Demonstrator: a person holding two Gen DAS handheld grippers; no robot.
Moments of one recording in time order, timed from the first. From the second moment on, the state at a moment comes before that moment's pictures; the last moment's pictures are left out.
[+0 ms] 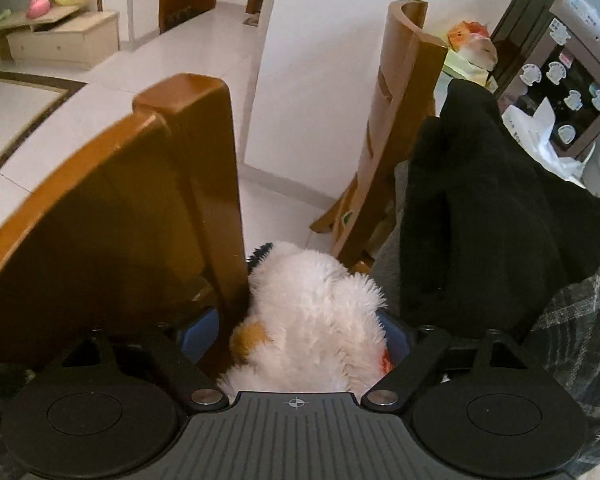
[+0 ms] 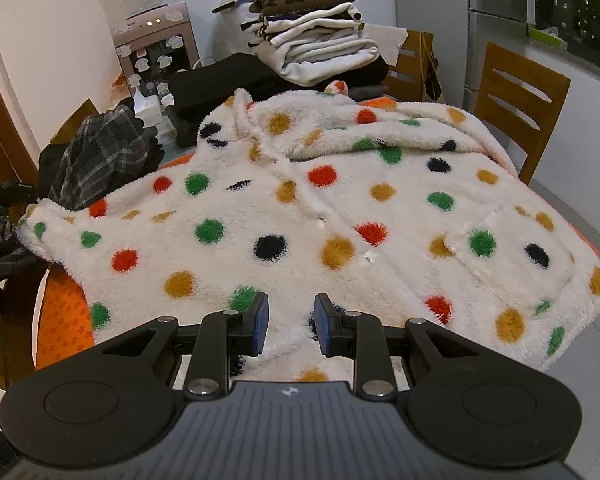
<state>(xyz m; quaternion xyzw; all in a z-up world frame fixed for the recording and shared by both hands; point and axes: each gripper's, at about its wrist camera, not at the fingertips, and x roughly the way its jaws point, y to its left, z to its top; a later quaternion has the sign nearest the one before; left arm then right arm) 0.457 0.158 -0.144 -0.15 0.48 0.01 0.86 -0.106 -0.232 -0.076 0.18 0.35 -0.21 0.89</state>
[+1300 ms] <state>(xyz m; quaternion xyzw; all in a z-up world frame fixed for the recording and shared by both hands) 0.034 -0.130 -0.062 0.21 0.07 -0.60 0.77 -0.208 -0.241 -0.073 0.20 0.30 -0.28 0.89</state>
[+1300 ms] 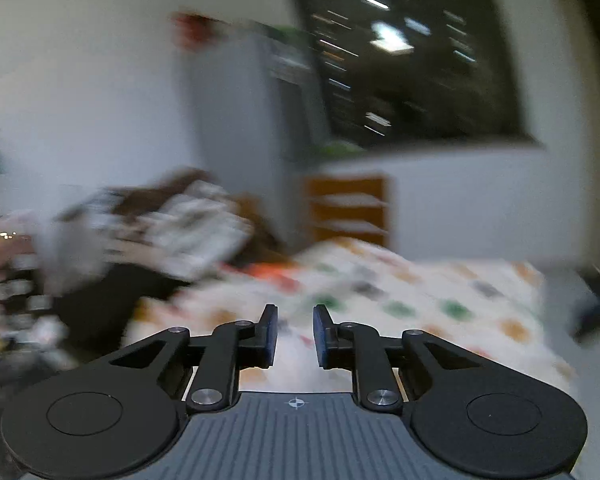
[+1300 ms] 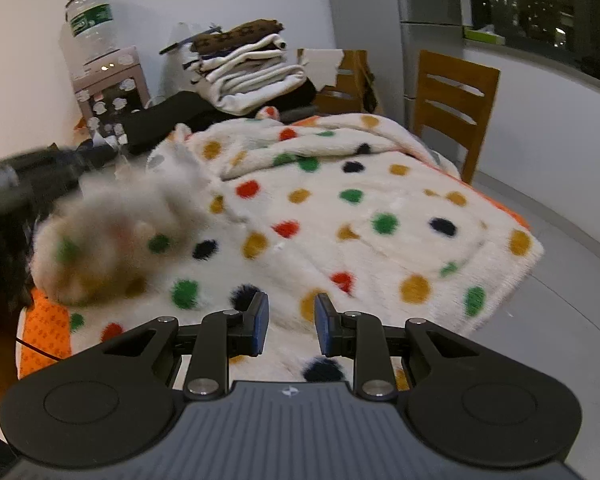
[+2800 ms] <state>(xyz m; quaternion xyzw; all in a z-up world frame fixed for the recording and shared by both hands) 0.037 0.014 -0.098 0.11 0.33 -0.16 0.92 0.120 -0.388 -0.129 0.22 0.46 0.17 0.84</state>
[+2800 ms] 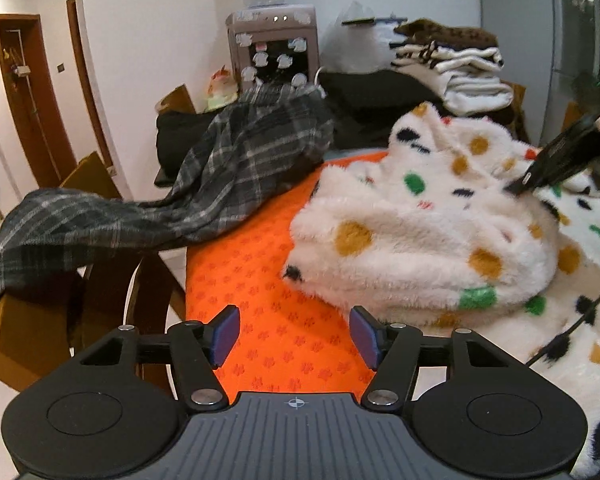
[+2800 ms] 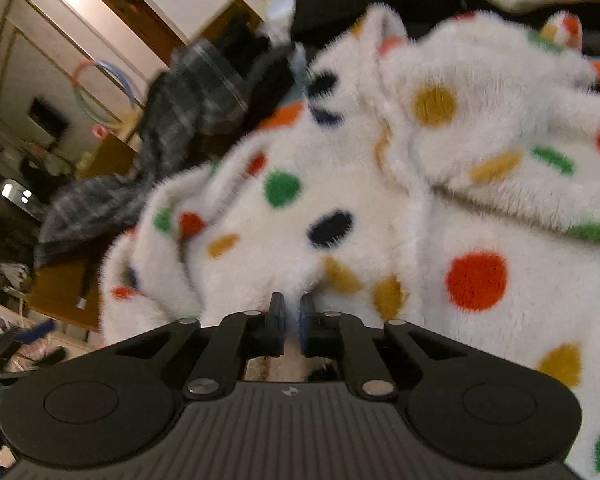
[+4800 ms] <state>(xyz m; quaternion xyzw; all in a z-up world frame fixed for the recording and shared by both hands) 0.128 0.041 -0.120 0.00 0.34 -0.30 0.89 -0.177 -0.354 -0.115 0.27 0.38 -0.22 0.86</state>
